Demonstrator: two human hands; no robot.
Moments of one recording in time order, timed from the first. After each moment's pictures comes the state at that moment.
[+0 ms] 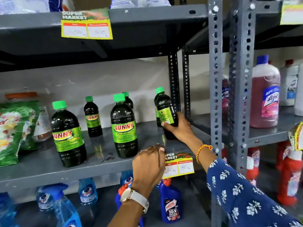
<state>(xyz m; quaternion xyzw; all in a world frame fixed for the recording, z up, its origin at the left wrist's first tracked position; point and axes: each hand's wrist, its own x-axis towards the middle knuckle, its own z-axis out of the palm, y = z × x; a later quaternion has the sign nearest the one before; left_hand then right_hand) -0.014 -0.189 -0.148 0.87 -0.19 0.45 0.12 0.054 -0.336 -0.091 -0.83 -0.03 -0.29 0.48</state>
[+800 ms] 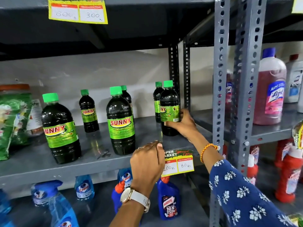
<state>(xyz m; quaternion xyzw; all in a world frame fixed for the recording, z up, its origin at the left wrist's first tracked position) -0.009 -0.196 -0.152 0.84 -0.14 0.51 0.14 0.068 -0.348 -0.095 -0.78 -0.03 -0.26 0.57</state>
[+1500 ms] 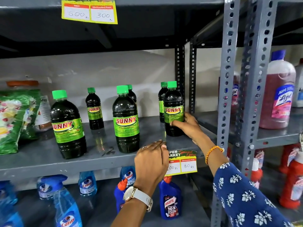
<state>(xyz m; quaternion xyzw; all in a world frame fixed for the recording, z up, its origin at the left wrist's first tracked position) -0.011 -0.195 -0.154 0.87 -0.14 0.46 0.14 0.070 -0.351 -0.095 -0.77 -0.06 -0.21 0.60</state>
